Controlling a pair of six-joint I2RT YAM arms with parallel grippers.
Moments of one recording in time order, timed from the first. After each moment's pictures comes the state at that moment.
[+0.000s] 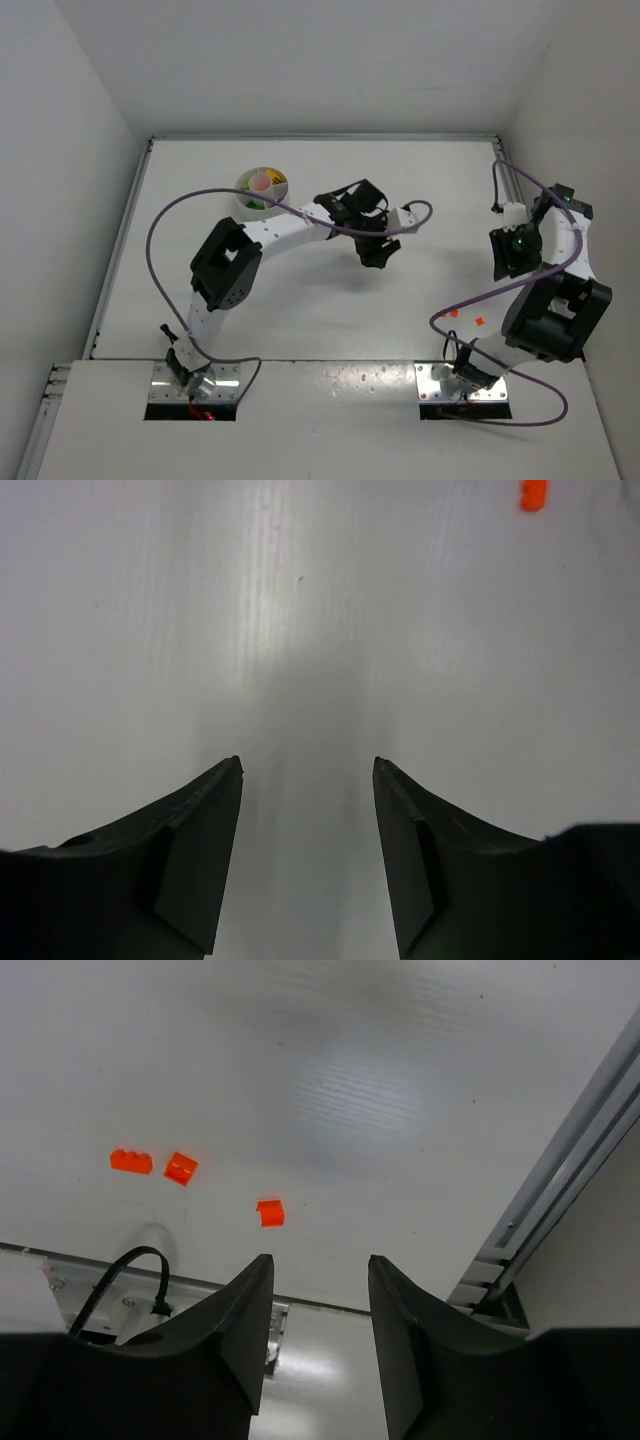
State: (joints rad) left arm -0.81 2.10 1.71 -0.53 0.46 0.41; right arm -0.47 1.50 1.13 -1.10 -0.15 -0.67
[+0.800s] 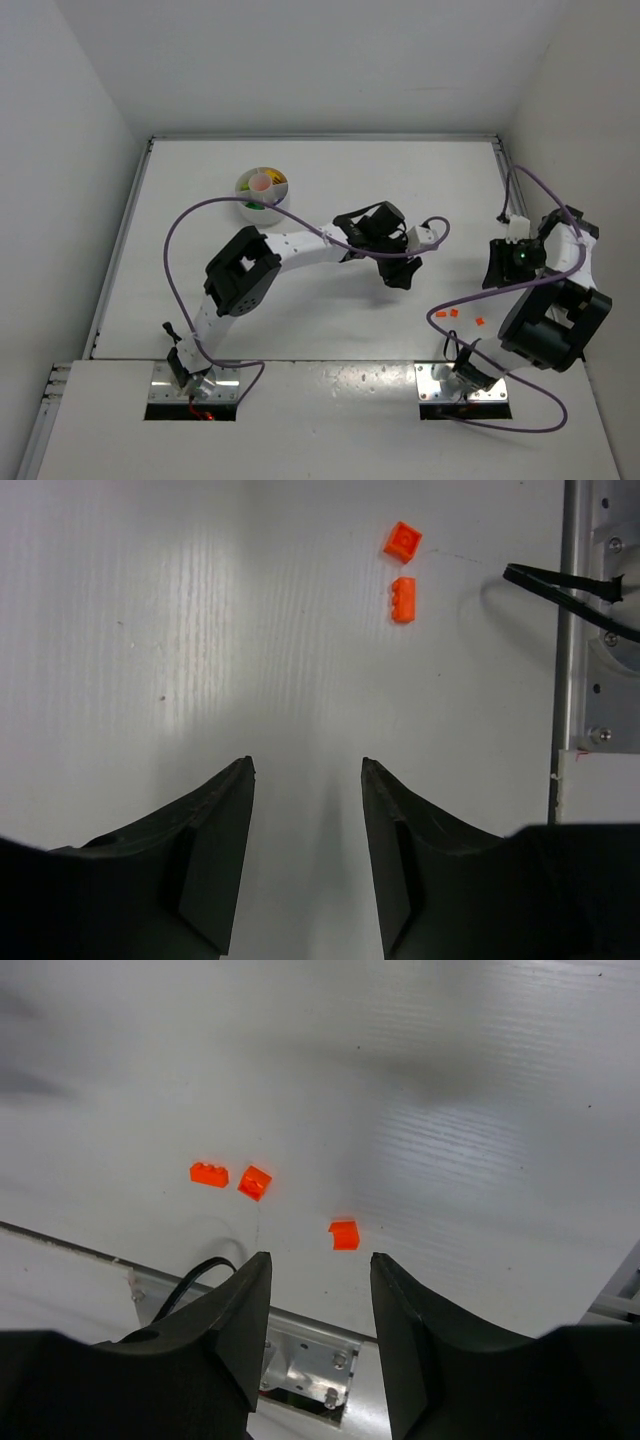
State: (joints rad) left arm -0.96 2.17 1.66 -0.26 0.54 0.19; right arm -0.62 1.46 0.99 -1.07 -0.38 -0.69
